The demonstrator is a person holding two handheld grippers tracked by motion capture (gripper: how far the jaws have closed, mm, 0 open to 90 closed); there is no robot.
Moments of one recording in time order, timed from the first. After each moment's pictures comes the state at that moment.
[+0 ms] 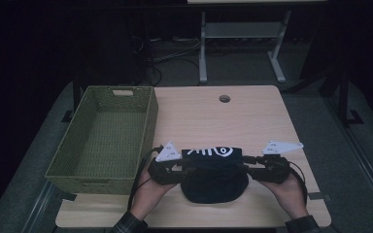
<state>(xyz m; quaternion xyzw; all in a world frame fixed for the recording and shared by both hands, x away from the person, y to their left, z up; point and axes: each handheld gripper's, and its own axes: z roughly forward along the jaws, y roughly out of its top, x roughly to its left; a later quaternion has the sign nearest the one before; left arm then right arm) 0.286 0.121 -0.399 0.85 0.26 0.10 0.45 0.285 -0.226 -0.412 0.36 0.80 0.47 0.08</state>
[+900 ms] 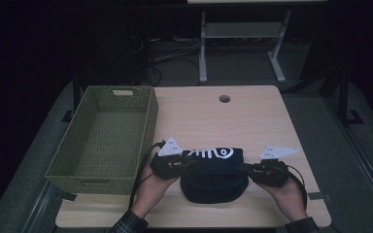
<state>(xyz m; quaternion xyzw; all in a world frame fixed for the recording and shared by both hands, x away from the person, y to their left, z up) 0.295 0.112 -0.400 0.85 0.27 0.09 0.45 0.277 -0.217 -0.424 0.35 0.82 0.44 0.07</state>
